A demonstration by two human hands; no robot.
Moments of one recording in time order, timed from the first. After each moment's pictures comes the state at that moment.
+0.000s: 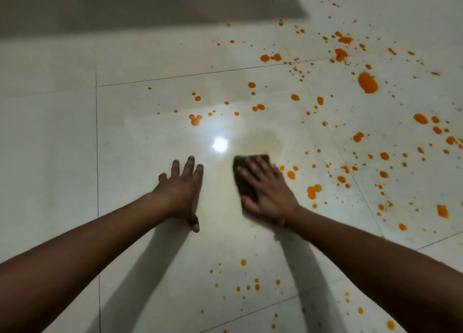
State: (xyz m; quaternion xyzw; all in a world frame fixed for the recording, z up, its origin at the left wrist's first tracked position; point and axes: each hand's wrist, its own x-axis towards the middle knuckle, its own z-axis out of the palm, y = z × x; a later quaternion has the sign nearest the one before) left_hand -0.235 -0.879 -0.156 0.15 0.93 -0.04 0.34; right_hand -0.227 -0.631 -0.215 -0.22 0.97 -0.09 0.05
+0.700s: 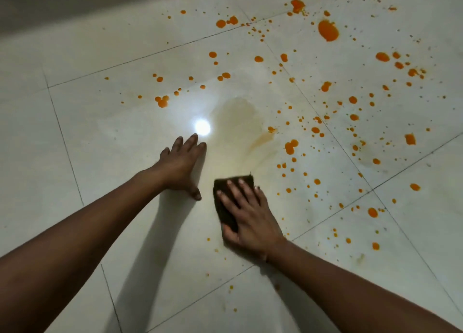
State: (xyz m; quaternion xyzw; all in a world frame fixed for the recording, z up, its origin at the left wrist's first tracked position) left_hand -0.247 -0.853 -0.169 0.25 0.92 -0.01 0.31; right_hand -0.080 -0.678 -0.213 -0.10 0.99 -0.13 0.06
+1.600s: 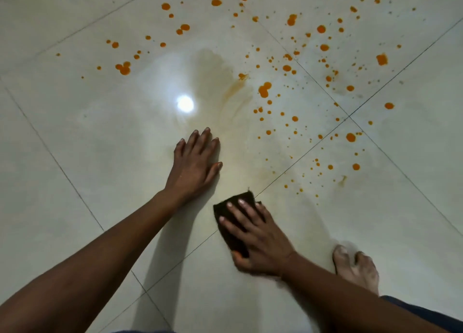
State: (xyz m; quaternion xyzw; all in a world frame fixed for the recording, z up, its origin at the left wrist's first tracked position) left_hand -0.134 -0.831 -0.204 0.35 0.92 0.11 0.14; right_hand 0.078 -0.694 -0.207 -0.12 0.98 -0.14 0.07
